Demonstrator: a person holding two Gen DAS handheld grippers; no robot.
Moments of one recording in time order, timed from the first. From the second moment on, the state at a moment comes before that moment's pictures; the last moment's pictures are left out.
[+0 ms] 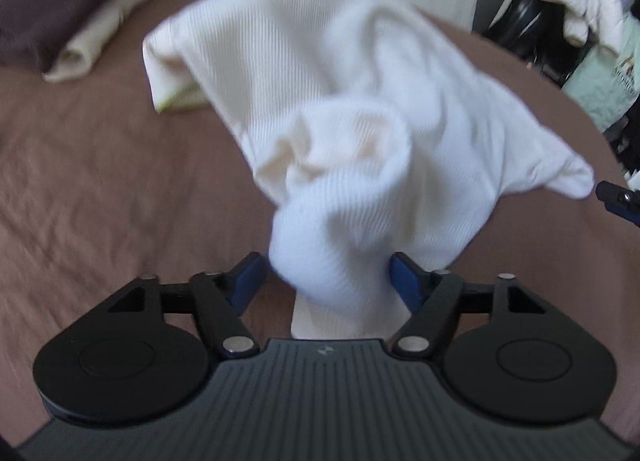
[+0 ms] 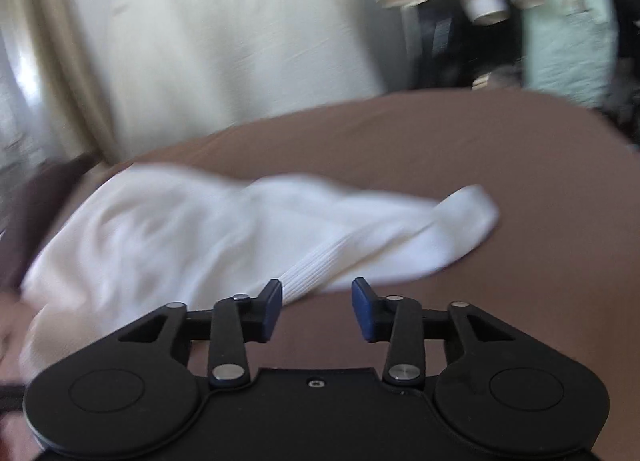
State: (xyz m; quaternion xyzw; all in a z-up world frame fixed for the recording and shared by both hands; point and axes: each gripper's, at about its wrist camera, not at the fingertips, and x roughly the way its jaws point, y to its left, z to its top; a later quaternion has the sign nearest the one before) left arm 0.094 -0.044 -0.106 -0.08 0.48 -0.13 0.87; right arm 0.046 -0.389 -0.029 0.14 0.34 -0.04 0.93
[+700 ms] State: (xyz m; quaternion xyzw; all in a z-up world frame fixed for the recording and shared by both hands) left arm 0.005 -0.053 0.009 -0.12 0.25 -0.30 0.91; right arm 0.000 -0.232 0.005 -0.04 0.22 0.23 0.95
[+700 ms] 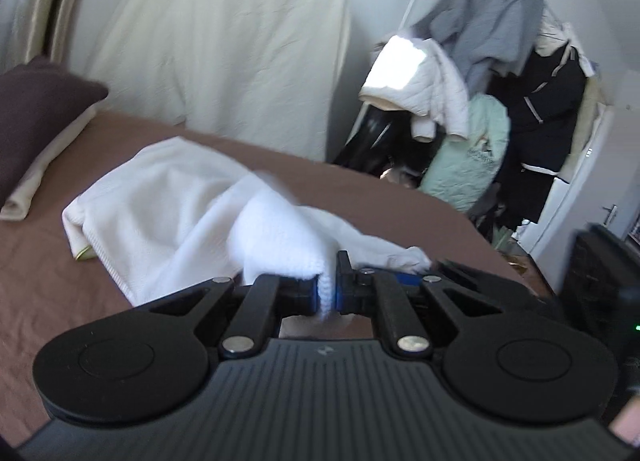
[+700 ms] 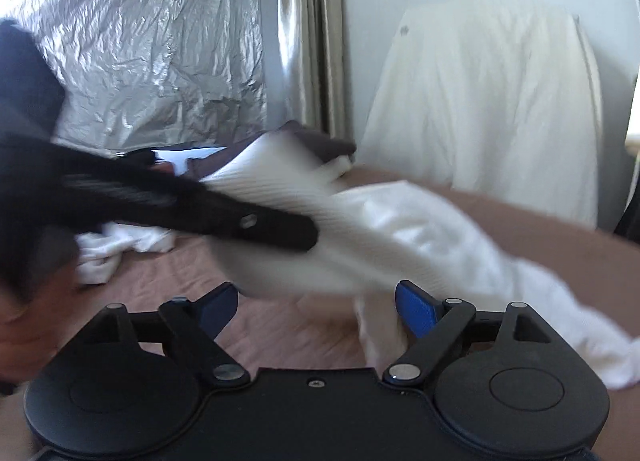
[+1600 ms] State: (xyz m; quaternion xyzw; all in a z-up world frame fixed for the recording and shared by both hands) left arm 0.070 0.007 -0.052 -0.15 0.35 -0.13 0.92; right arm -0.062 -0.431 0.027 0.03 0.14 -0.23 0.96
